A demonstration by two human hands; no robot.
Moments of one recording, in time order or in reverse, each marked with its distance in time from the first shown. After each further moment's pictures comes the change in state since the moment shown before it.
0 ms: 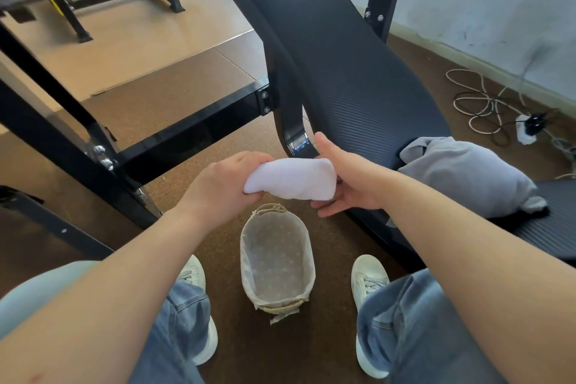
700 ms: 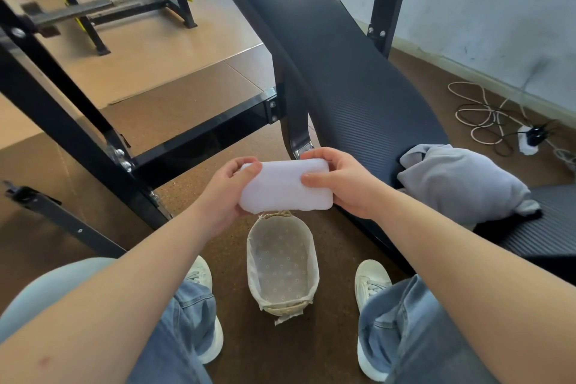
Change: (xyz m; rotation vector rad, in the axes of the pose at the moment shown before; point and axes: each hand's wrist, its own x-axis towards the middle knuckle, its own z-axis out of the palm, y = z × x) left_hand -0.013 0.033 -0.020 -1.191 -0.029 -0.787; right_hand -0.014 0.015 0.019 -0.020 0.002 -0.451
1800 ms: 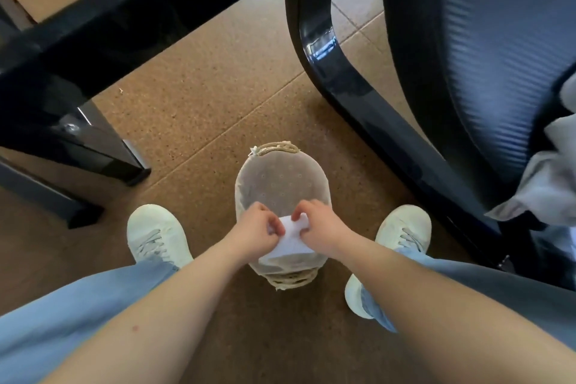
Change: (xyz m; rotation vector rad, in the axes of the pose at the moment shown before) left_hand 0.126 -0.280 -0.009 0.946 -0.355 -0.338; right_hand 0.127 0.296 0.047 -0.819 -0.172 0.375
